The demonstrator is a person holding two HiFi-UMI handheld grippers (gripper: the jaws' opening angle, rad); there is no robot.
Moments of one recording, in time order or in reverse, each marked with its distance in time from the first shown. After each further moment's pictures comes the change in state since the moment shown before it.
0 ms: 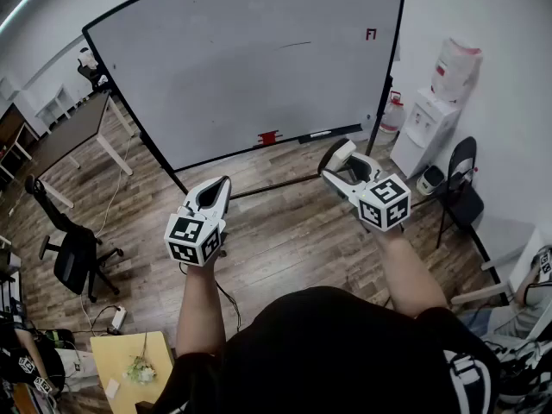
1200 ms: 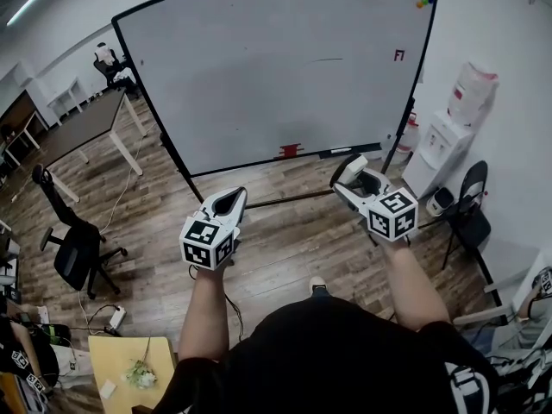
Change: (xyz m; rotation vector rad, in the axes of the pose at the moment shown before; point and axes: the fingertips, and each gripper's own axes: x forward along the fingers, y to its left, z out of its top) left arm -0.021 0.048 -0.034 -0.041 0.047 -0.014; right arm 0.051 0.031 -0.007 0.031 0.054 0.003
